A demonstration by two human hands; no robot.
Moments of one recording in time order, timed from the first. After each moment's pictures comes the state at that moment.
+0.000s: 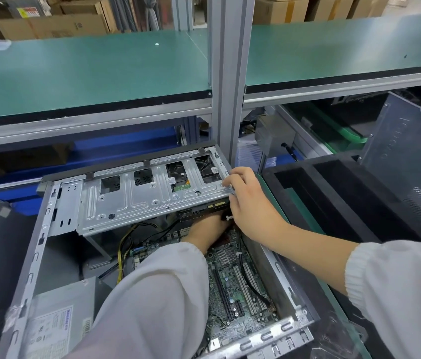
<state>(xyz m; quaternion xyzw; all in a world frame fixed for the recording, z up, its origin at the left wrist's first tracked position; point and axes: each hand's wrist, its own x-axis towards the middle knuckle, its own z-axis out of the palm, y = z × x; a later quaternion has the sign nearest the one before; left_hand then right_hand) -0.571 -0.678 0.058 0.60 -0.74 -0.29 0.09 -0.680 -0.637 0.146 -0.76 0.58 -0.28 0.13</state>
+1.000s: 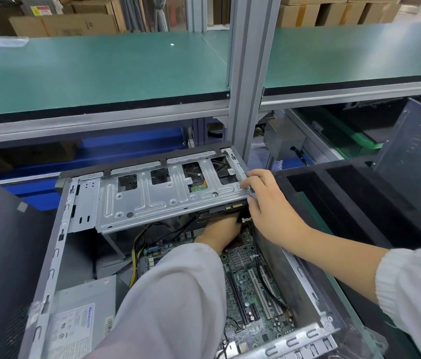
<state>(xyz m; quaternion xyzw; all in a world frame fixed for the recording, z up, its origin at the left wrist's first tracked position) -0.568 -0.693 0.040 0.57 -0.75 -0.33 0.04 -0.681 -0.637 0.145 -0.76 0.58 -0.27 0.14</state>
